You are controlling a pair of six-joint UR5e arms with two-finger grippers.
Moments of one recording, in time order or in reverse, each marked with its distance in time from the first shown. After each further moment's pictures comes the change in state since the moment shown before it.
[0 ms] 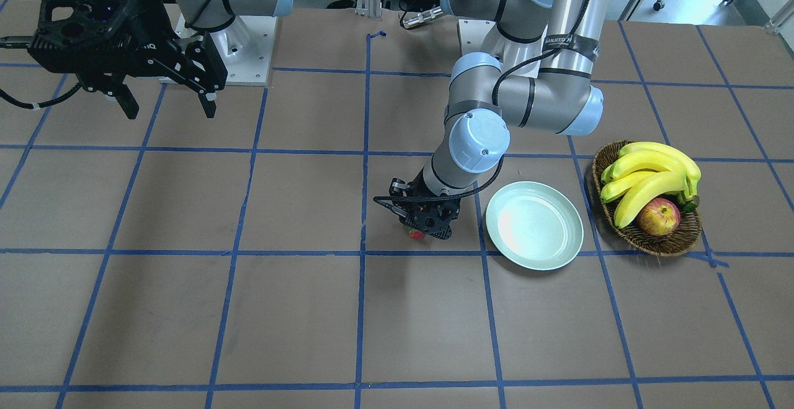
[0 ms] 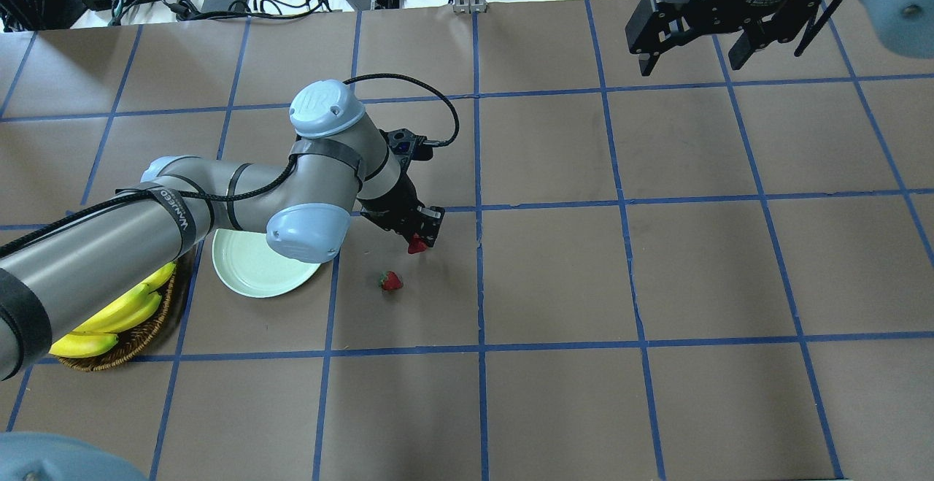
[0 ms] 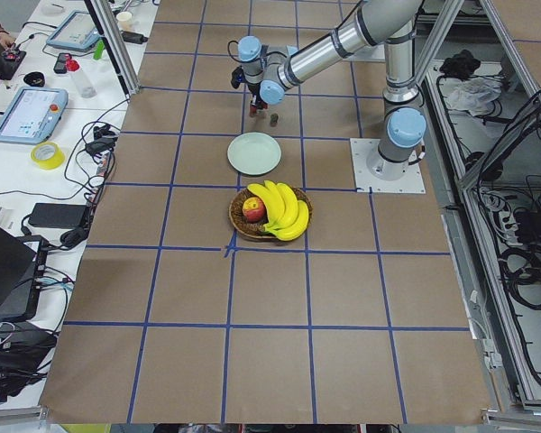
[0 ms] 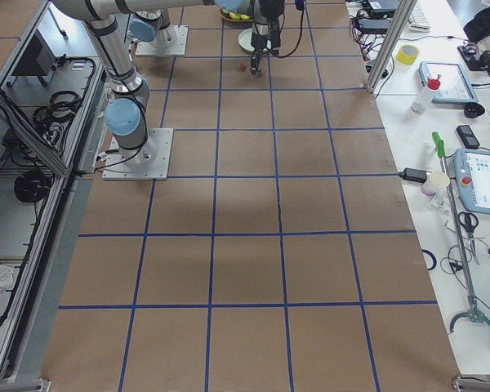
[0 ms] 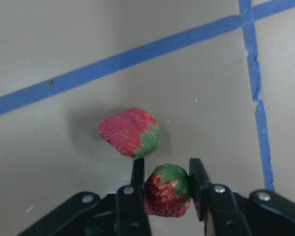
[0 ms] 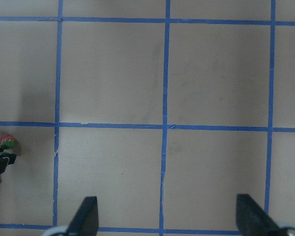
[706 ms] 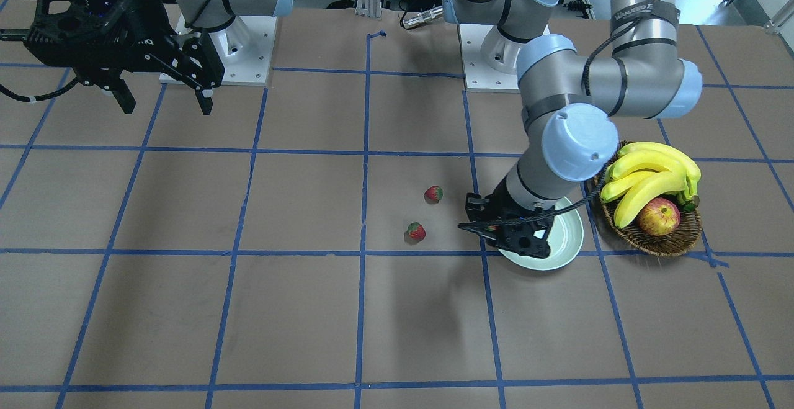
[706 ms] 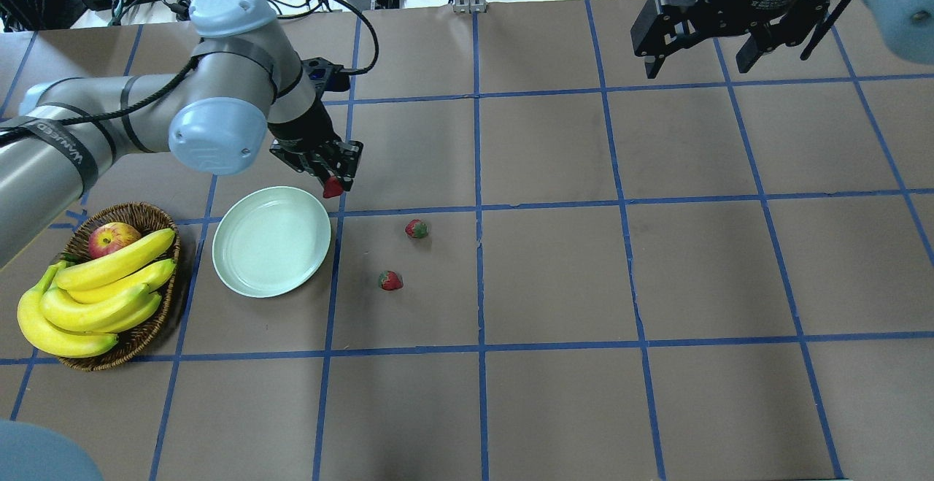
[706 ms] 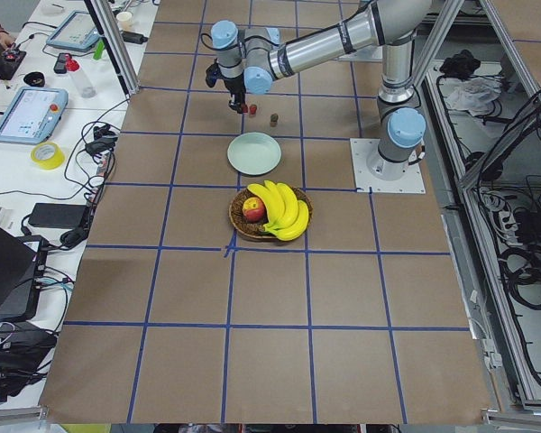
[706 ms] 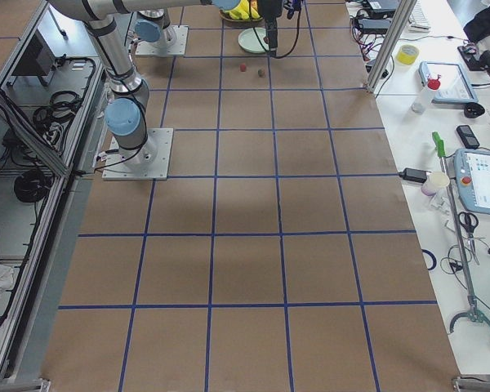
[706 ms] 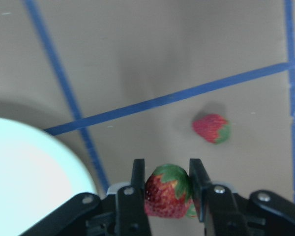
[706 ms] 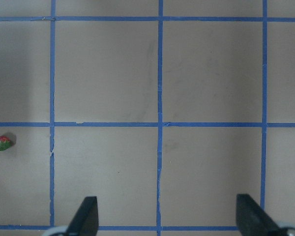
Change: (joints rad) left arm 0.206 0.051 0.179 -0.259 0.158 0.100; right arm -0.001 -0.008 0.005 0.004 -0.012 0.008
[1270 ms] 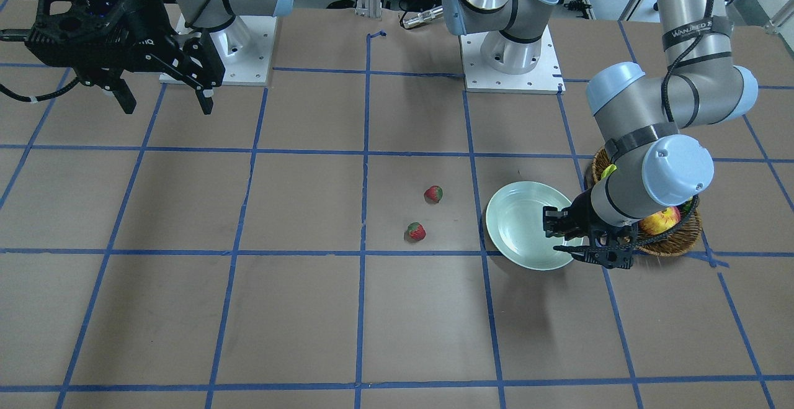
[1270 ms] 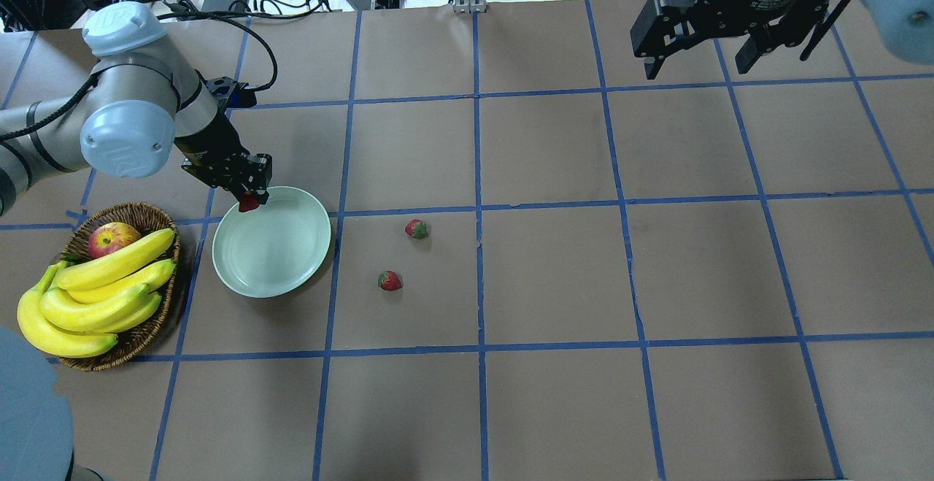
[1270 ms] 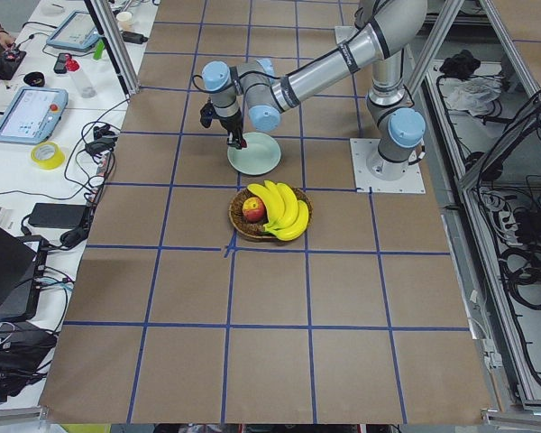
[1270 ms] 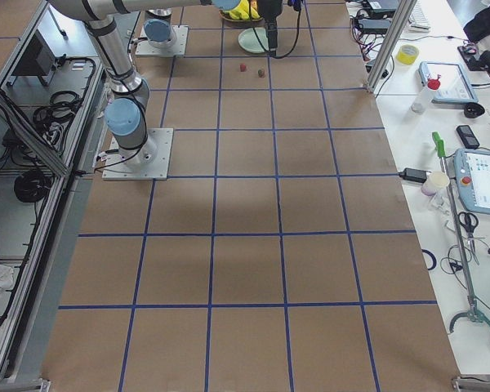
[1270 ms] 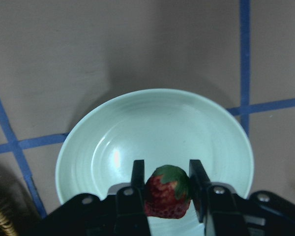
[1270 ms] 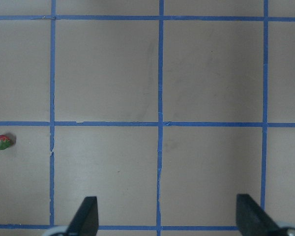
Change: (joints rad) left arm 0.196 -0.031 -0.053 0.007 0.074 0.145; right arm 0.000 0.000 0.001 0.000 0.001 -0.002
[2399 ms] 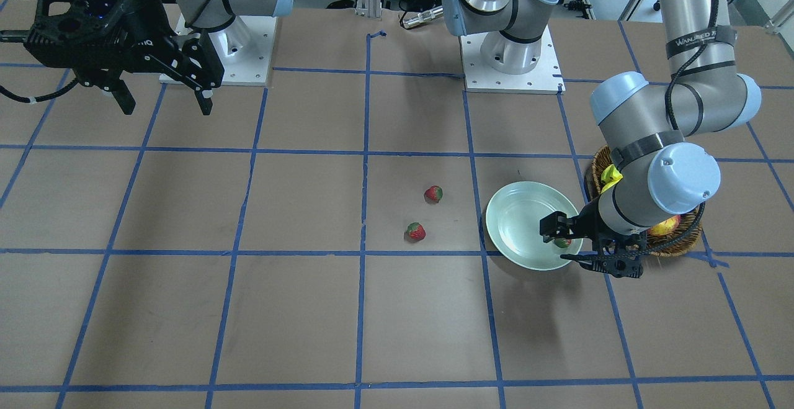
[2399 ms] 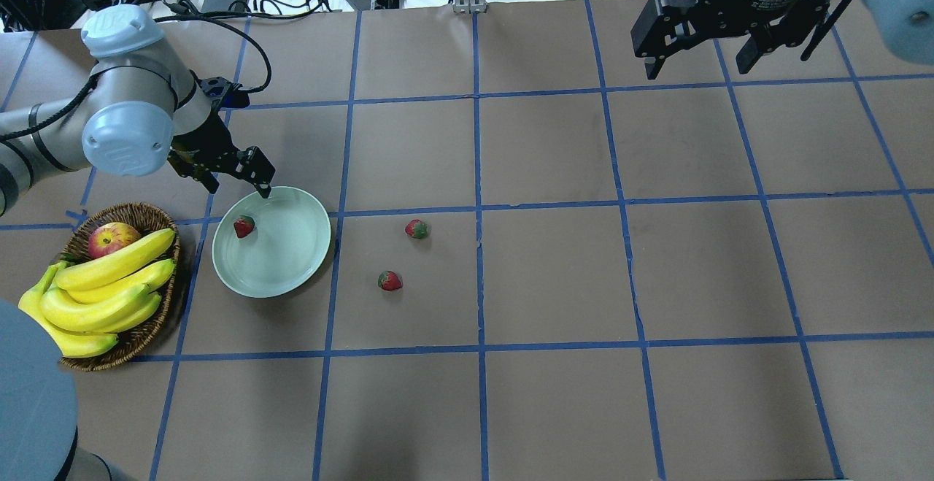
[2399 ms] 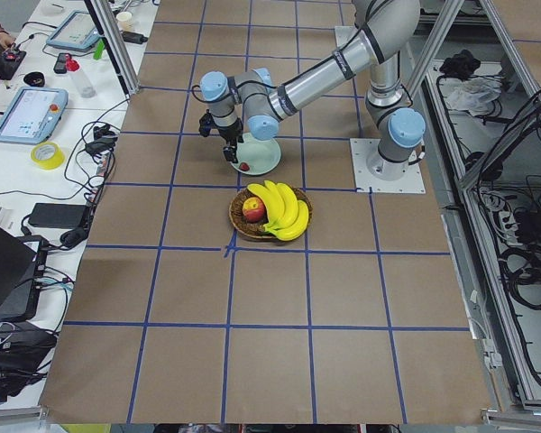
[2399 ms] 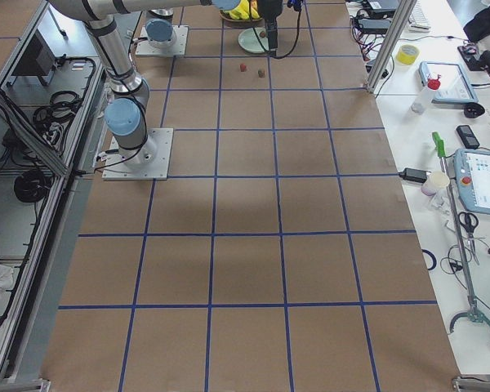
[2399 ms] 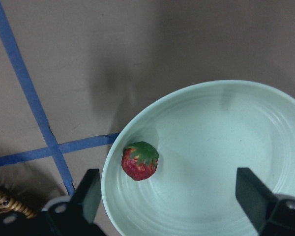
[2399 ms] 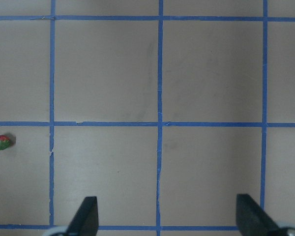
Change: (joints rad) left arm -0.006 -0.020 0.033 0.038 0.007 -0.018; right arm -0.001 0.000 0.000 0.000 0.000 0.000
